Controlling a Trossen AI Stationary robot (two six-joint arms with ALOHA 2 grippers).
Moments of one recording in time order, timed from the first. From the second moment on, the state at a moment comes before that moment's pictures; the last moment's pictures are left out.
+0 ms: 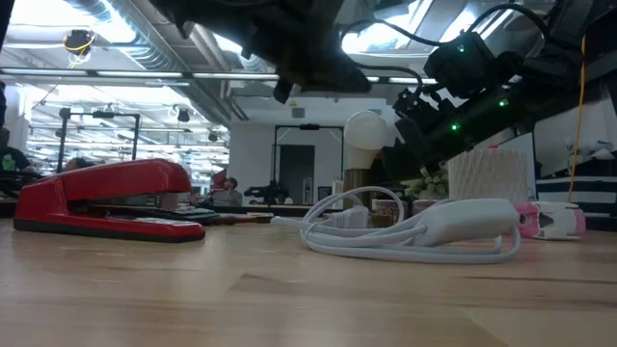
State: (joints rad) left arm -0.14 1.73 1.02 0.34 -0.42 -0.23; right arm -0.14 1.60 0.47 0.65 0.22 0.17
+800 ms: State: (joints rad) left arm -0.09 1.80 1.02 0.45 -0.43 -0.26; right arm -0.14 1.60 0.47 0.65 0.22 0.17
